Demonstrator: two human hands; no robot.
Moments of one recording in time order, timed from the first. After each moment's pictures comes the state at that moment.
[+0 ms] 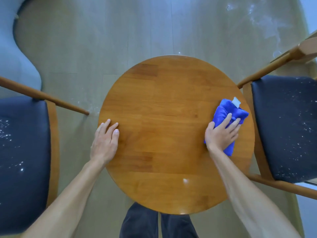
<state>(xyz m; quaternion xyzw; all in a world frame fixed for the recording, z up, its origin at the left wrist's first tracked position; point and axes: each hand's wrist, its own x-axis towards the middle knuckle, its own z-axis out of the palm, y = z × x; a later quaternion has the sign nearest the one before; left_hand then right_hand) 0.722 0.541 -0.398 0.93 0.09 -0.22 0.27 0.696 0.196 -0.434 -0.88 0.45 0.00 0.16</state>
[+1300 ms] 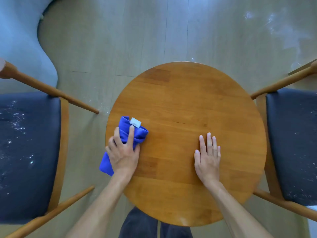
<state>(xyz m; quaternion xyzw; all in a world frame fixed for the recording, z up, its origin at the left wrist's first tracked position) 0.684 0.502 -0.434 0.99 0.06 -0.03 0.08 0.635 0.235 -0.445 -0.97 0.15 0.10 0.14</state>
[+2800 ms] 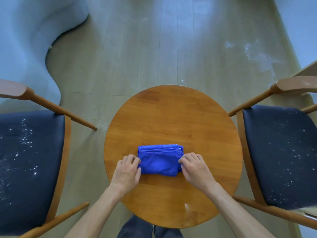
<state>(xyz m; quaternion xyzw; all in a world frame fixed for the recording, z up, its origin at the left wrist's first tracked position) 0.658 0.493 -0.374 0.97 -0.17 -0.13 0.13 0.642 0.216 -0.375 -0.98 -0.16 0.03 0.14</state>
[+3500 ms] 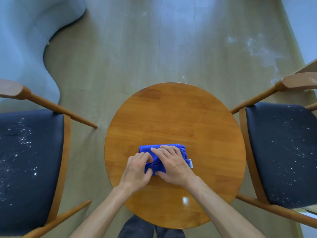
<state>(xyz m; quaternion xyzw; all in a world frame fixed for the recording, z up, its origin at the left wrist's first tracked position) 0.668 0.467 -0.359 0.92 -0.14 -0.13 0.34 0.668 0.285 -0.373 -0.95 -0.22 0.06 0.23</state>
